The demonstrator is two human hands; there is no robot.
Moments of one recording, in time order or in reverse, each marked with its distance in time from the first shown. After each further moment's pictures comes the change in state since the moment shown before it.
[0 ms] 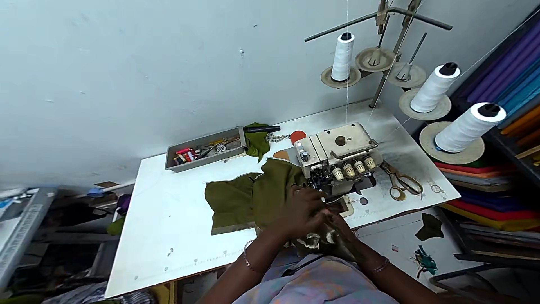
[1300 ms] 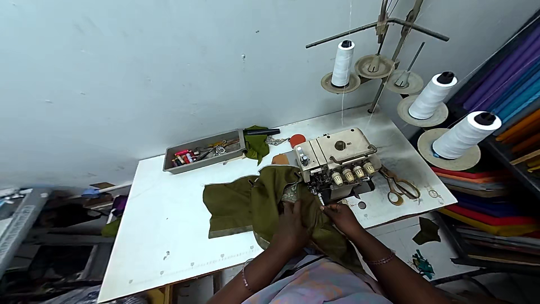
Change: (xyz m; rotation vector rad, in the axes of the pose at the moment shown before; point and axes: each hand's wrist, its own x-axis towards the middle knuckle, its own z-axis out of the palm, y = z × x) left_hand -0.008 0.022 0.011 -0.129 -0.203 -0.777; right_hand 0.021 -0.053 -0.014 -0.423 0.100 0.180
